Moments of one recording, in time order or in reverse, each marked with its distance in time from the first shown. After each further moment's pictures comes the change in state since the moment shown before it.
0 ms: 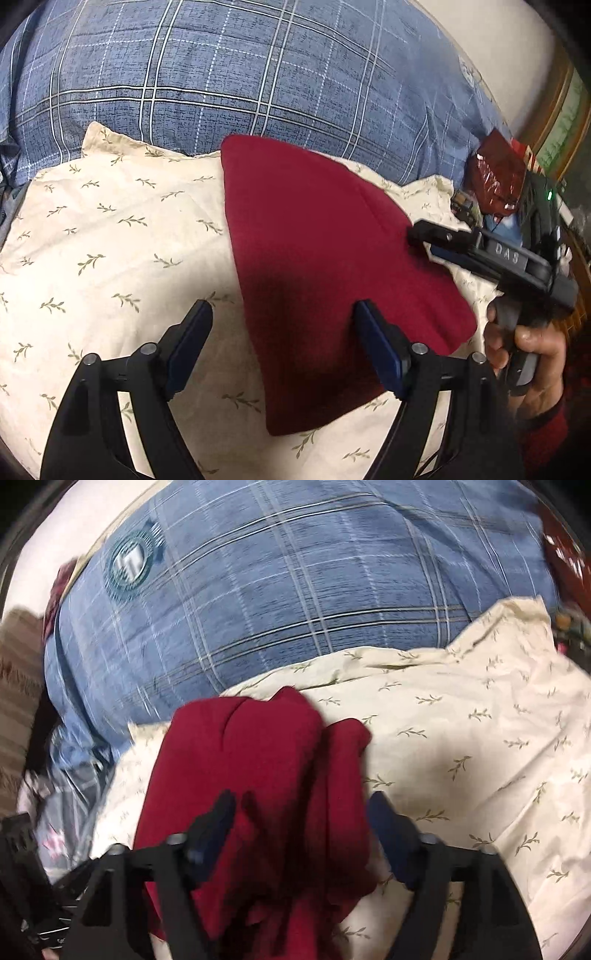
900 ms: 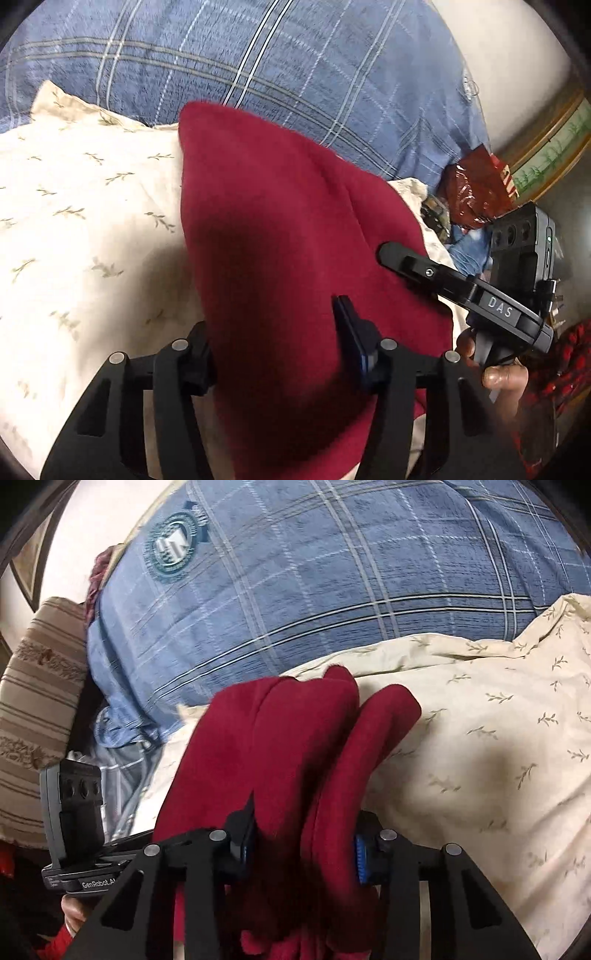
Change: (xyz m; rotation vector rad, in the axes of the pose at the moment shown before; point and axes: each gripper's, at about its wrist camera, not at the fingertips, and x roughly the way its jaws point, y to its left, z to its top) left arm 0.014 0.004 0.017 -0.086 0.124 -0.178; right arm 0.003 0.026 -0.003 -0.069 0.073 0.201
